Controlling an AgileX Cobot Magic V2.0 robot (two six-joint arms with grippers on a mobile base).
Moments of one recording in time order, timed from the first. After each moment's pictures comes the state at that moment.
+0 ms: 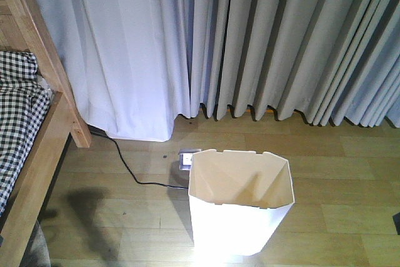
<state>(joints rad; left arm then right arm) -0.01 -0.01 0.03 -0.02 0.27 -0.02 -0.05 -0.01 0.03 -0.04 -0.01 -0.05</state>
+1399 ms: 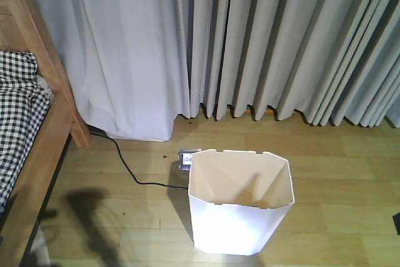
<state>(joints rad) -0.01 -0.01 0.03 -0.02 0.27 -0.02 -0.05 -0.01 0.03 -0.04 -0.01 -0.04</state>
